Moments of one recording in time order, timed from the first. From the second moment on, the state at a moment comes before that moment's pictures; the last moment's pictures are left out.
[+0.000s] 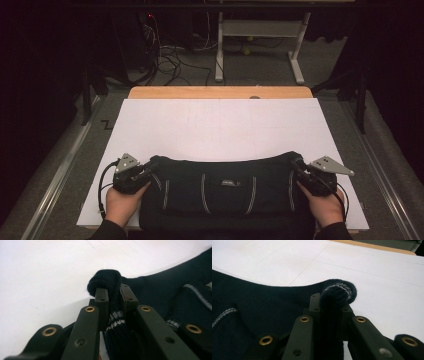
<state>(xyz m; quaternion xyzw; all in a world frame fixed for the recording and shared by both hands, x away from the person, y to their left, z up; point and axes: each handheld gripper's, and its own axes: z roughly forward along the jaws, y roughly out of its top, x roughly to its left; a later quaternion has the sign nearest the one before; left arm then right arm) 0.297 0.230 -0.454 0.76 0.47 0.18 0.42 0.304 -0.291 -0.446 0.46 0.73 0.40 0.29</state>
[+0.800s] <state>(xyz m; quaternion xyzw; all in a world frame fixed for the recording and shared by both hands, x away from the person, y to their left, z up) 0.371 0.227 -0.433 0.75 0.49 0.20 0.40 0.368 -0.286 -0.434 0.48 0.72 0.39 0.31</state>
